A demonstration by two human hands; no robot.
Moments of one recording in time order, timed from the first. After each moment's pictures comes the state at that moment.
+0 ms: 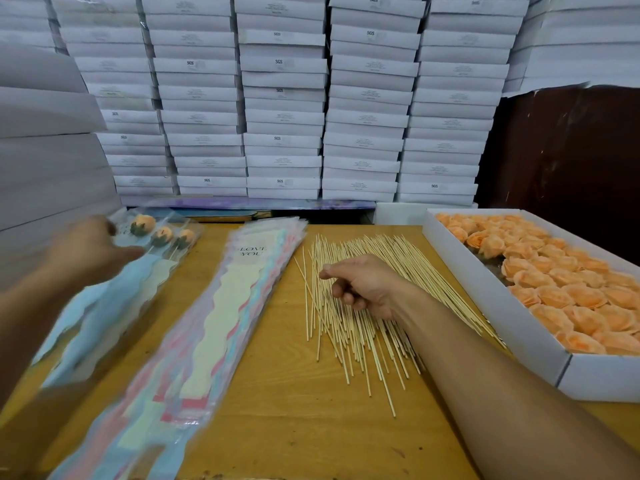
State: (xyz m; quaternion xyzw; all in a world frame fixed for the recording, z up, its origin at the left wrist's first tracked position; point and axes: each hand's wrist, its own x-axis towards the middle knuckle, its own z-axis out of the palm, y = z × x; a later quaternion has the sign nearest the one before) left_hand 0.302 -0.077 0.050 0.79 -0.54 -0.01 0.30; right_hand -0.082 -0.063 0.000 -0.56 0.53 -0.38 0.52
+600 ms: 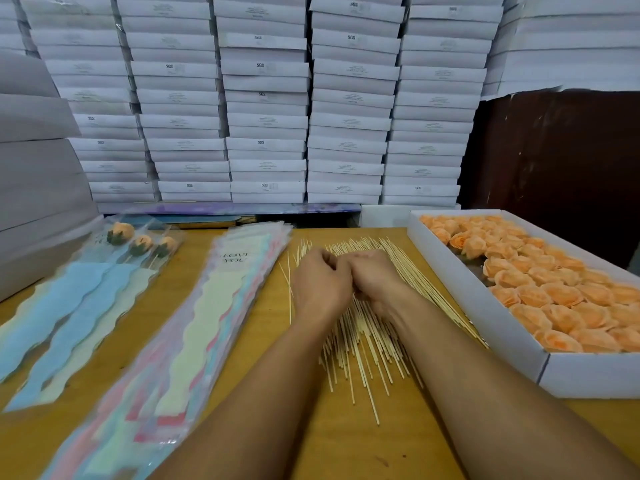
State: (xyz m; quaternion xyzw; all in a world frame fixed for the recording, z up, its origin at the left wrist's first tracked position) left_hand -0.002 -0.051 -0.002 0.58 -0.60 -0.23 0.50; right_hand -0.099 -0.077 -0.006 -0.49 0.57 -0.50 0.43
